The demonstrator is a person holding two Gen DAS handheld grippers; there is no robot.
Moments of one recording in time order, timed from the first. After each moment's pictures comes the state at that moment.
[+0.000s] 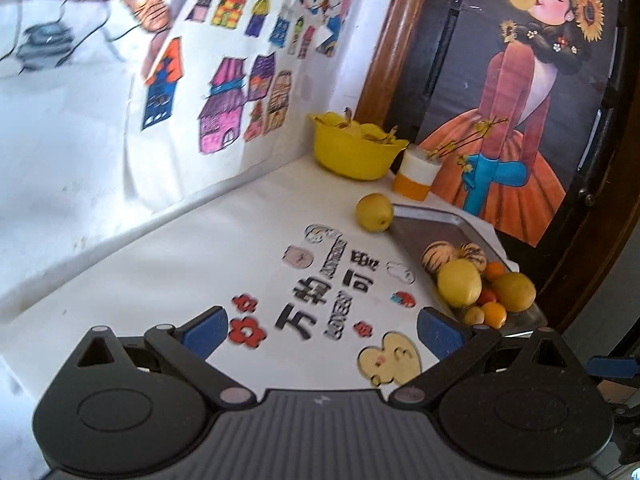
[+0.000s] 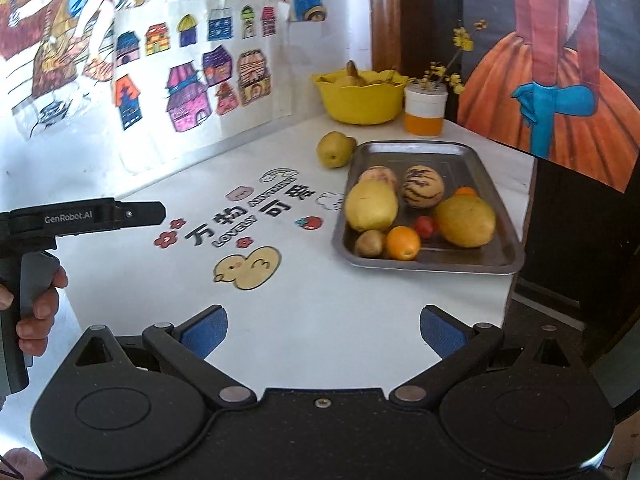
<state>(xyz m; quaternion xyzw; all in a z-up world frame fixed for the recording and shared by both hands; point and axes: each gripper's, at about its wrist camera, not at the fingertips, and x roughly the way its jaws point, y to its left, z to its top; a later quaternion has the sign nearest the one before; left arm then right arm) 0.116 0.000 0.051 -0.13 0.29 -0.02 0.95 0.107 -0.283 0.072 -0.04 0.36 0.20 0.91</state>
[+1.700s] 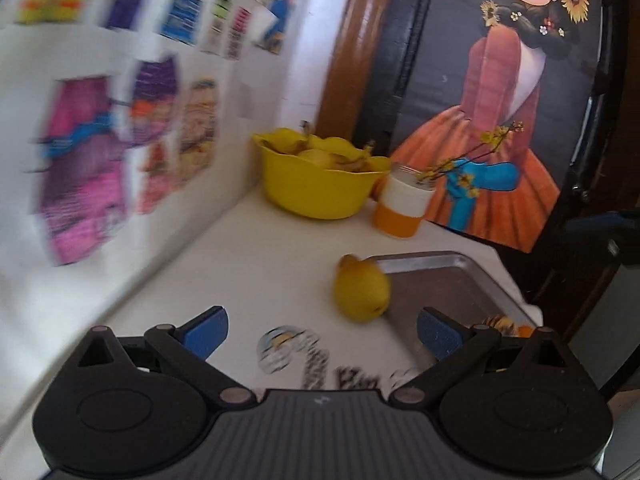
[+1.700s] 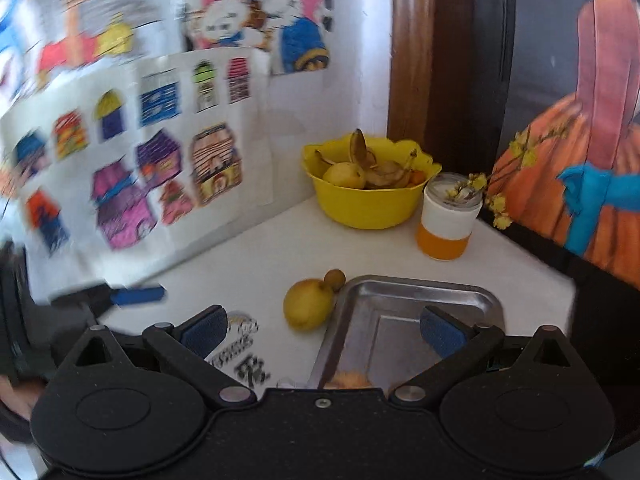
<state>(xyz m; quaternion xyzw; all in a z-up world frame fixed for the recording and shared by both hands) 0.304 -0.014 0.047 -0.10 0.27 -0.09 0.95 0.350 -0.246 0.144 -0.05 0.35 0.24 0.91</state>
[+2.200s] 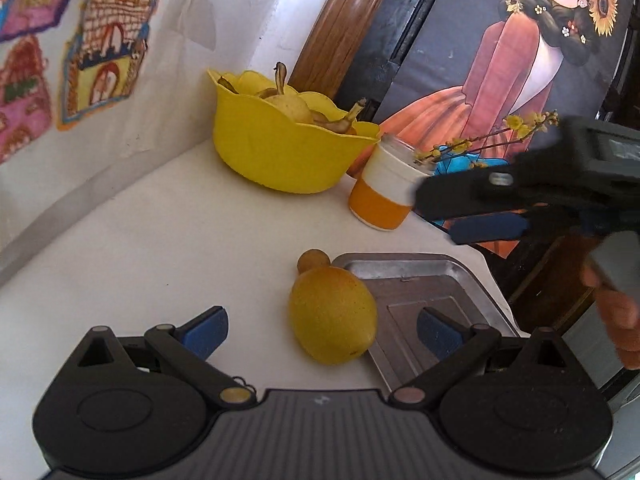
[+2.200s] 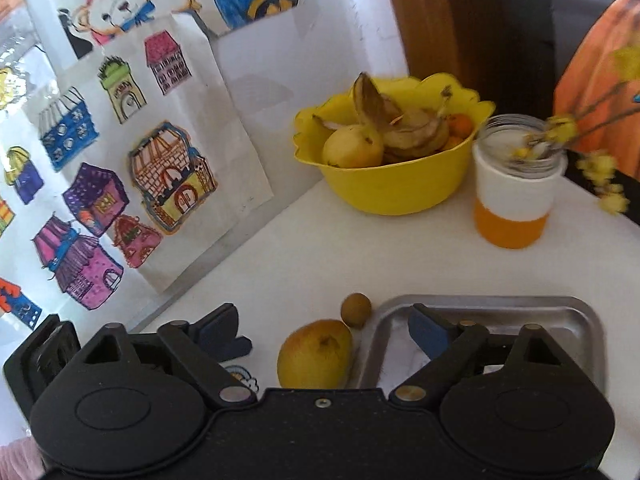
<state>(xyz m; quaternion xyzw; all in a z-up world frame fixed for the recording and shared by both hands) 0.399 -0.035 -0.002 -0.17 0.31 -0.15 0.92 0.488 -0.227 0.082 0.03 0.43 0.30 0.85</state>
